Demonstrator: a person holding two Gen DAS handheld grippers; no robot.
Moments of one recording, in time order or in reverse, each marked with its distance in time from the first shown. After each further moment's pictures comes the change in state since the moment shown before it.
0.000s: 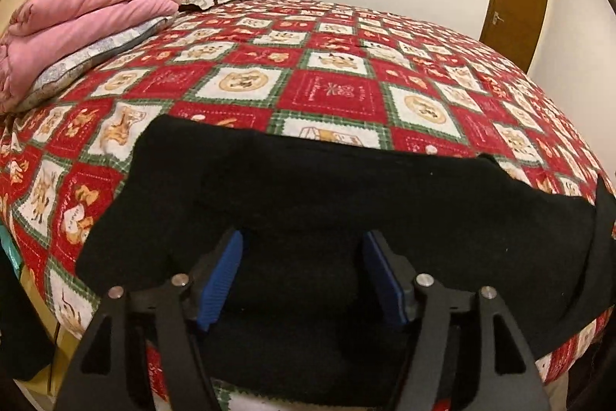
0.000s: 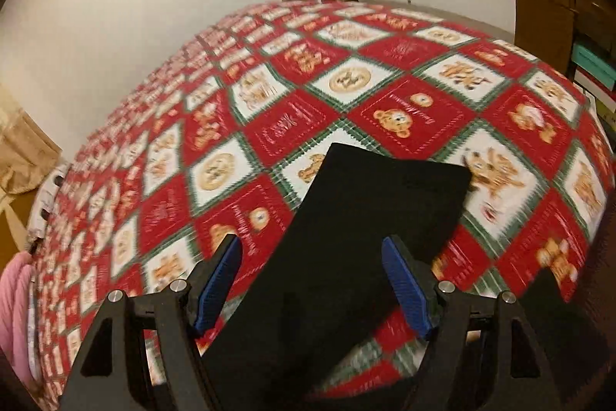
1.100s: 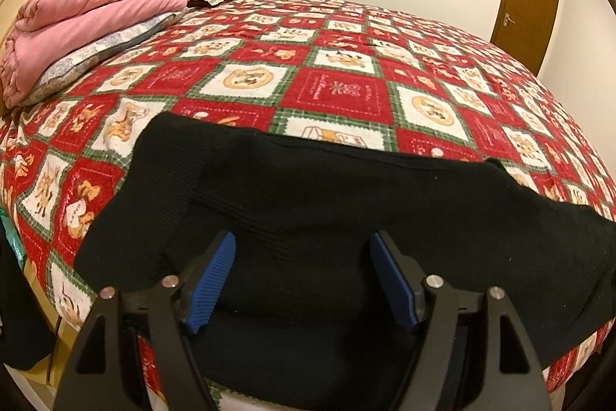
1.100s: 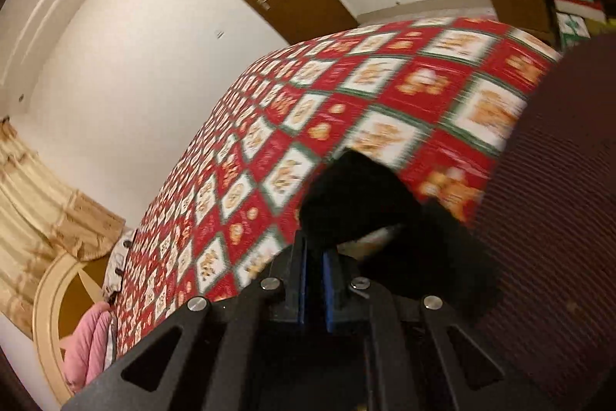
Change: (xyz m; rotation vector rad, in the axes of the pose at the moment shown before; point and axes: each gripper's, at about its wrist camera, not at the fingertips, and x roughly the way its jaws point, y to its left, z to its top) left arm 0.007 -0.003 0.003 -0.026 0.013 0.027; right arm -0.111 -0.147 -0.076 0.279 -0.144 0.281
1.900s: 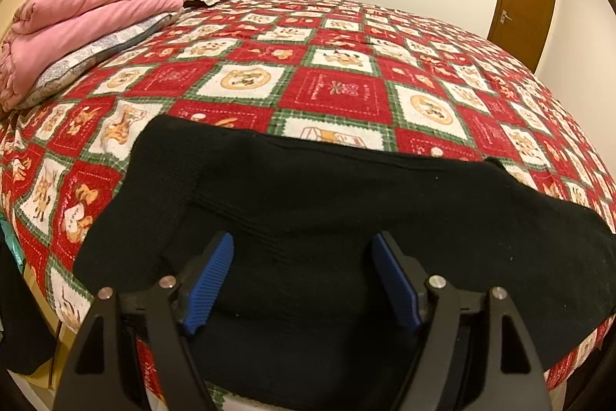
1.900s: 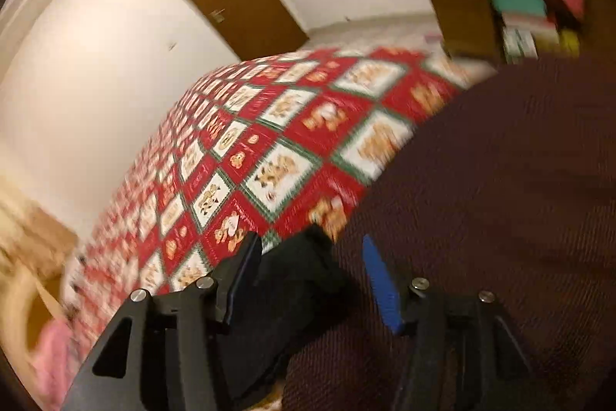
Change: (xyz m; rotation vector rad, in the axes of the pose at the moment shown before) left arm 0.000 -0.003 -0.001 0.009 -0.004 0.000; right arm -0.037 -0.029 0.032 -0.063 -0.037 -0.234
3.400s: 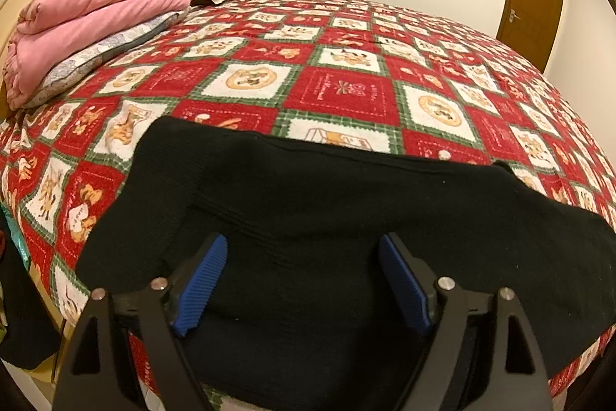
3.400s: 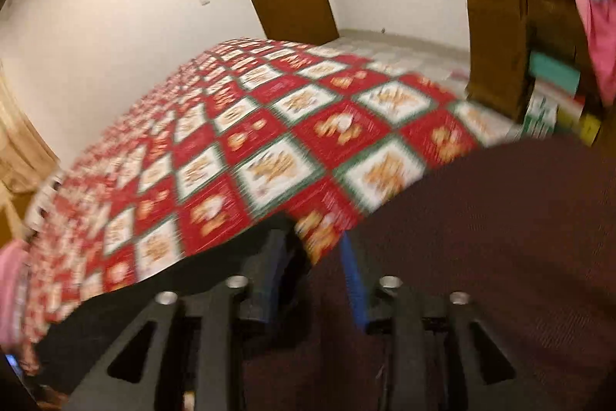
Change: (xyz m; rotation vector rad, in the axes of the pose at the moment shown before) left arm 0.001 0.001 0.003 -0.010 0.014 0.032; right arm 0.004 -0.002 -0.003 -0.226 0.035 -0.012
